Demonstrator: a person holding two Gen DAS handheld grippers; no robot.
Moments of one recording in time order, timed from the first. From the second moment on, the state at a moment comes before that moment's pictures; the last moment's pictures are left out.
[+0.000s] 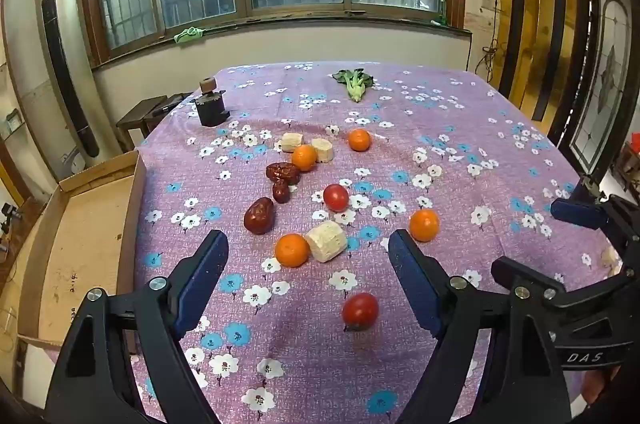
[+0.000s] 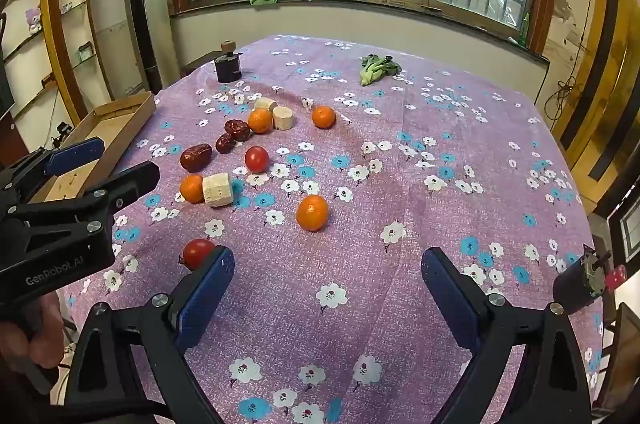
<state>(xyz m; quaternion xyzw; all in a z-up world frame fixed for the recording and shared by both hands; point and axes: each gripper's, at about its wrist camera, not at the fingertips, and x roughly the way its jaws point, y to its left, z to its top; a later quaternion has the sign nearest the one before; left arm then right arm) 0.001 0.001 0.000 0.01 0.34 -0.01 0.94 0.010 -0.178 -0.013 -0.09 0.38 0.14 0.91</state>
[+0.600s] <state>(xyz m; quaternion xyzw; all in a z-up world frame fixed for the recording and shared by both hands) -0.004 -0.002 -0.012 0.03 0.35 0.00 0.94 0.010 -0.183 -0.019 -0.09 0.38 0.14 0.91</state>
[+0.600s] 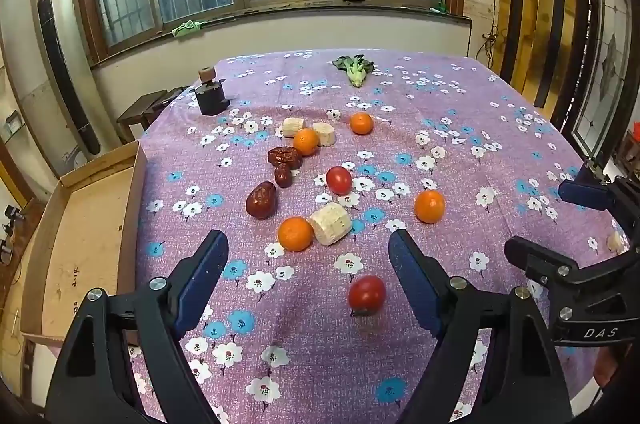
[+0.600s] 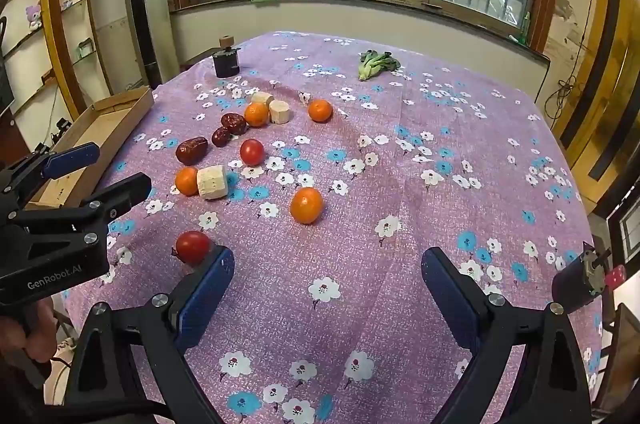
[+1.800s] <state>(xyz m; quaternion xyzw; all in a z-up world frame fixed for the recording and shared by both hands) 0.010 0.032 -0.054 -0.03 0.43 -0.06 0.90 0.035 -0.183 -0.041 -0.05 0.40 0.18 0.90</state>
